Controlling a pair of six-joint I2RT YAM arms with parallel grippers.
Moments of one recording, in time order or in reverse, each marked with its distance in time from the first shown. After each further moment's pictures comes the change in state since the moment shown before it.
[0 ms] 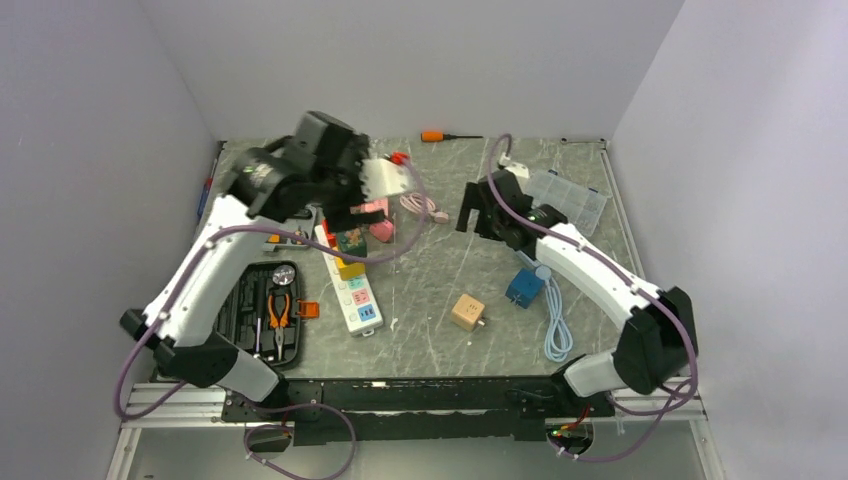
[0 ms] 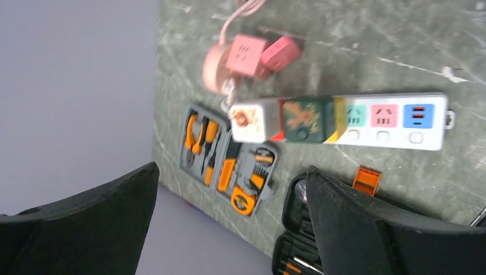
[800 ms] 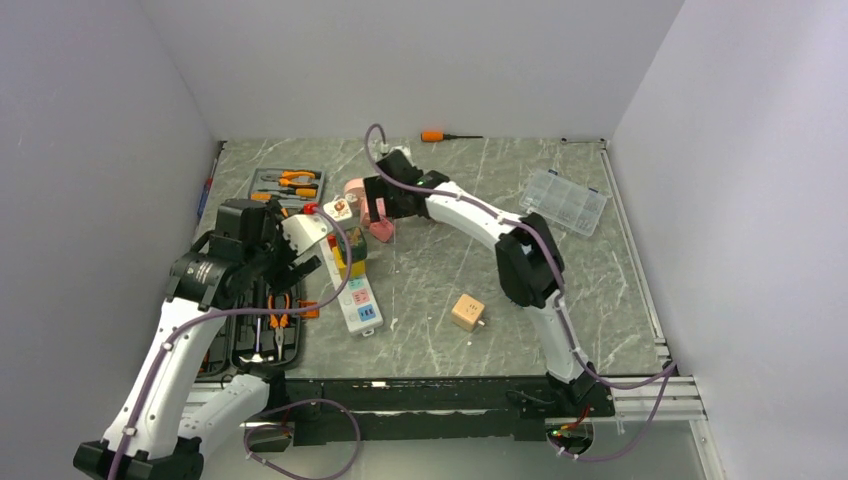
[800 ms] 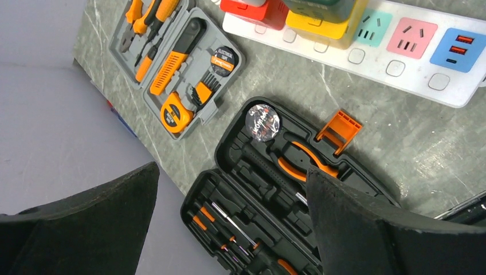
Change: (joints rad) left arm 0.432 -0.618 -0.843 0.298 0.071 -0.083; right arm 0.207 0.818 0.803 -0.010 -0.132 -0.201
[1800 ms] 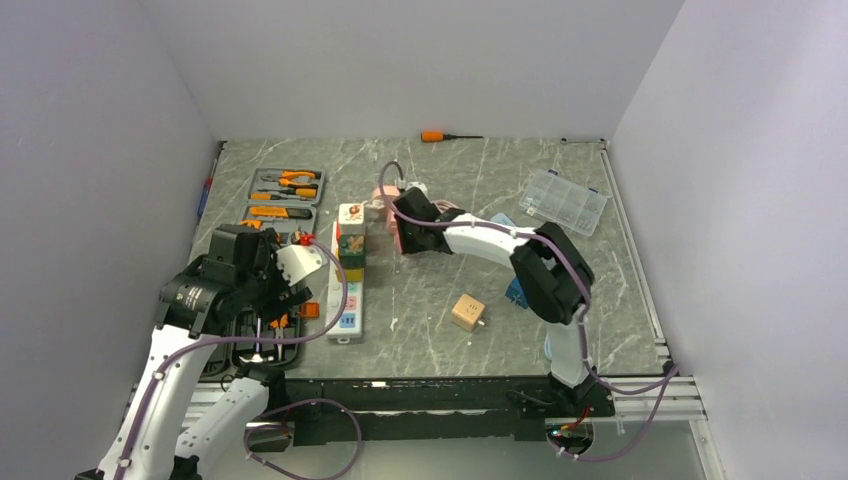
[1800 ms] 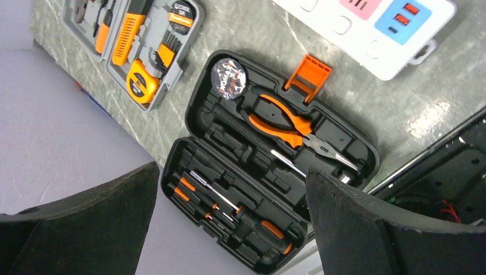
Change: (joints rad) left arm 0.013 -0.134 -0.072 -0.161 0.002 0.048; right arm 0.038 -0.128 -0.430 0.256 -0.033 0.020
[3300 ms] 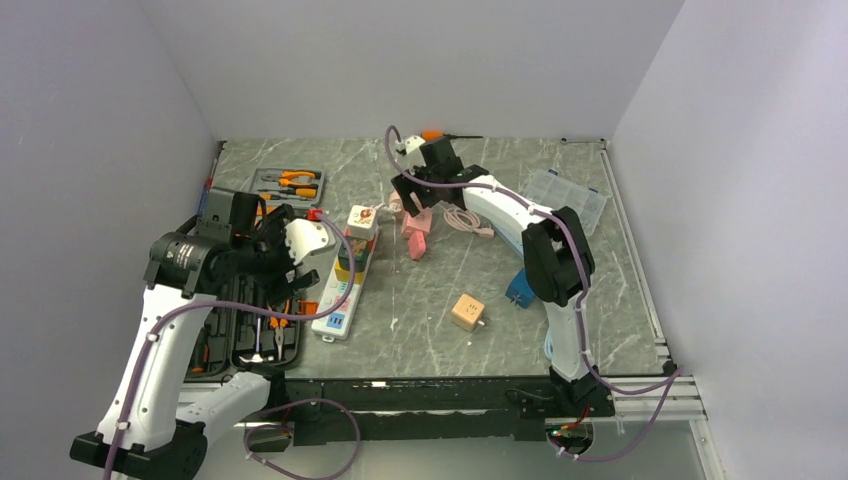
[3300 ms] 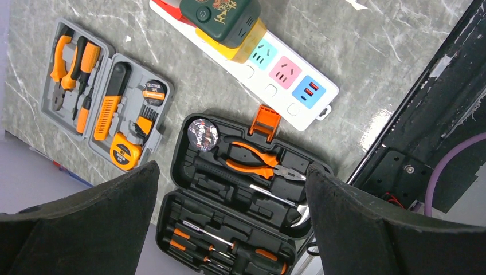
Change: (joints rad) left arm 0.001 0.222 0.317 -0.184 0.297 0.065; right arm -0.191 0.035 0.215 -0.063 -0.239 -0.555
